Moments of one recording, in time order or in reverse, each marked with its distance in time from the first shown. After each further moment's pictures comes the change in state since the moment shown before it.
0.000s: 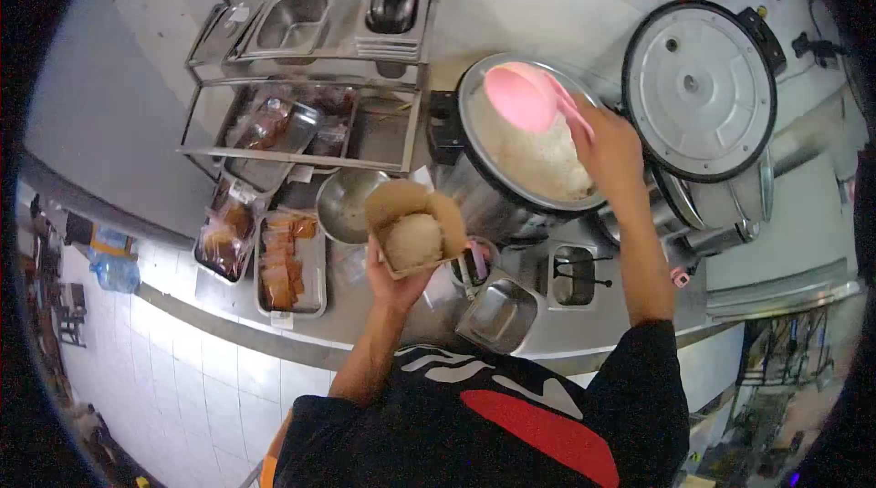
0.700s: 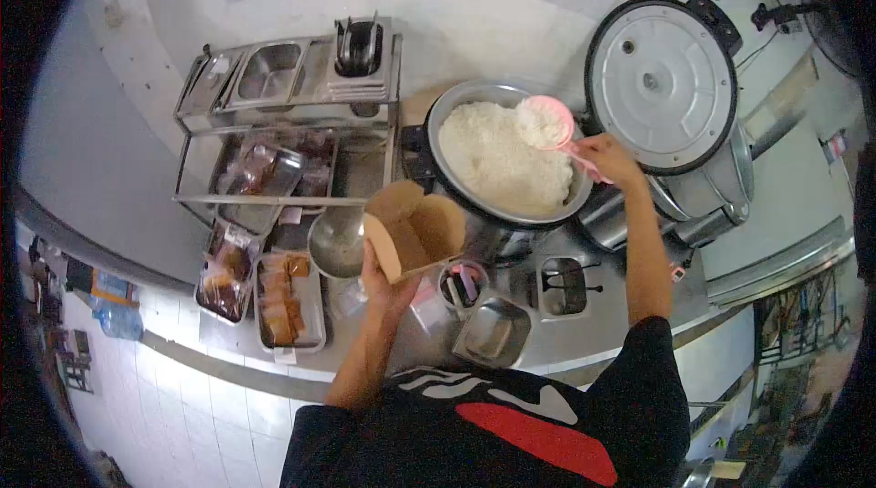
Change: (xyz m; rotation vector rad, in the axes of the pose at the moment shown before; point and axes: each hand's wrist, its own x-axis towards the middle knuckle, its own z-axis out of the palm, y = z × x) left_hand 0.023 0.006 0.016 0.123 -0.100 -0.001; right_hand -0.028 0.122 0.014 0.862 -0.519 0.598
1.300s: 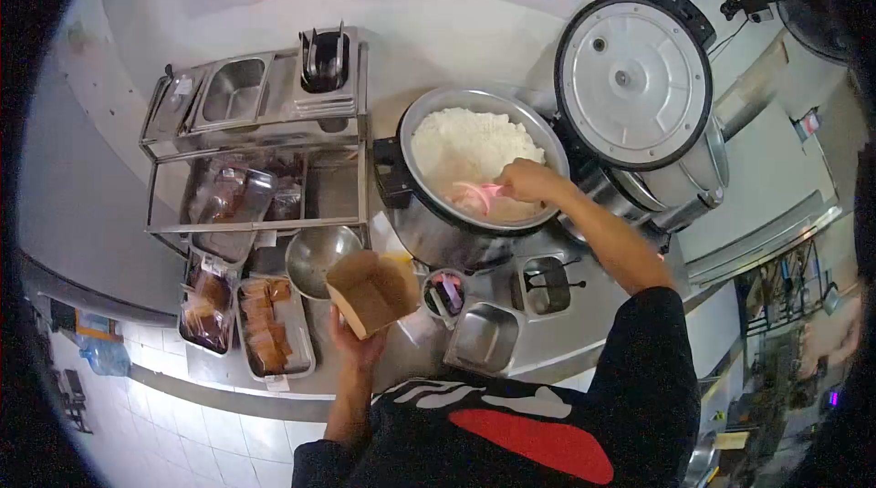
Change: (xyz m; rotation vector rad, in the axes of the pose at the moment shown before) left_hand -0.055 0.020 -0.044 0.044 0.220 -0.035; right_hand 0.043 0.014 0.081 -0.874 -0.267 -0.310
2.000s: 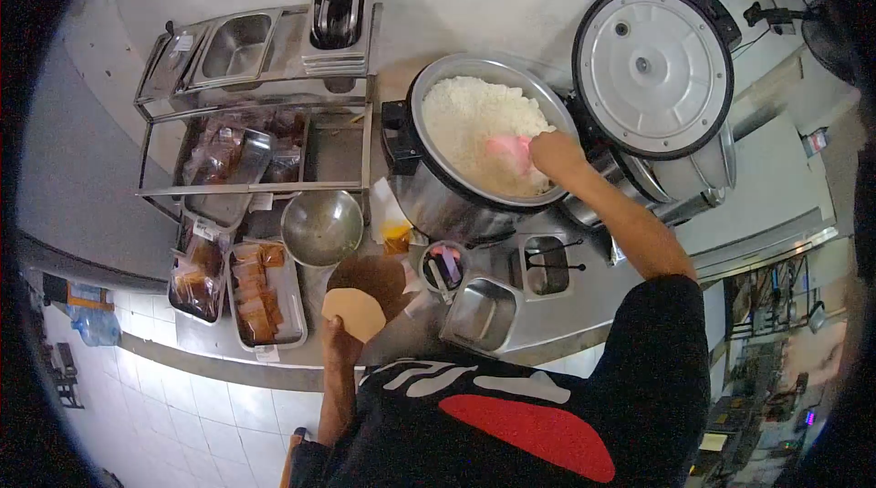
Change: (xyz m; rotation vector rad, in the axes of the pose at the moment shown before) left_hand -0.046 0.007 -0.090 0.241 0.048 0.107; right_hand -0.010 0.000 -0.002 -0.538 0.063 0.221
